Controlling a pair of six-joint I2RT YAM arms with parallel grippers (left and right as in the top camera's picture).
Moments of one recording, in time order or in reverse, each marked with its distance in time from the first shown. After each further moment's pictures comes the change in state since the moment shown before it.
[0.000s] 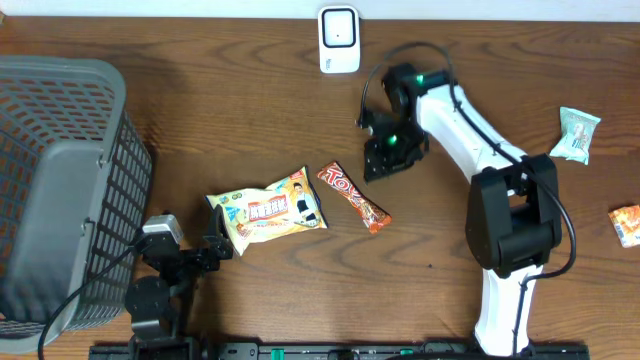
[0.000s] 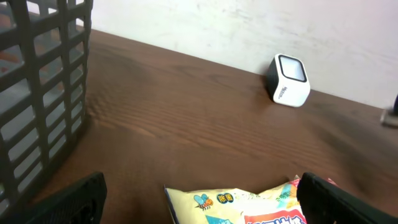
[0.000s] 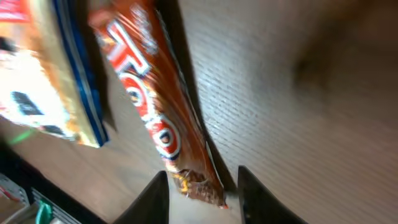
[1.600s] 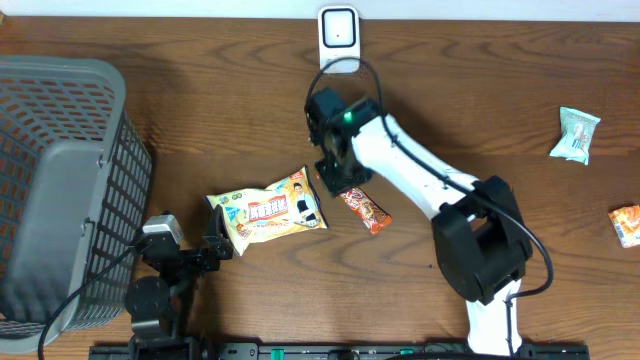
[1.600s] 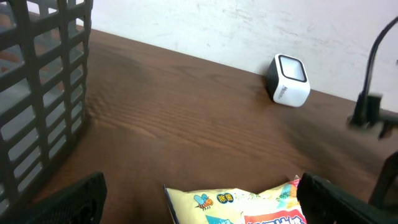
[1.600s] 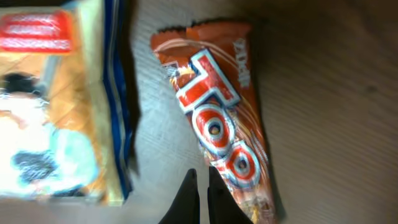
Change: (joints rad) left arm 0.000 0.000 0.000 0.000 0.000 0.000; right arm 0.298 -0.042 -0.085 0.178 0.335 0.284
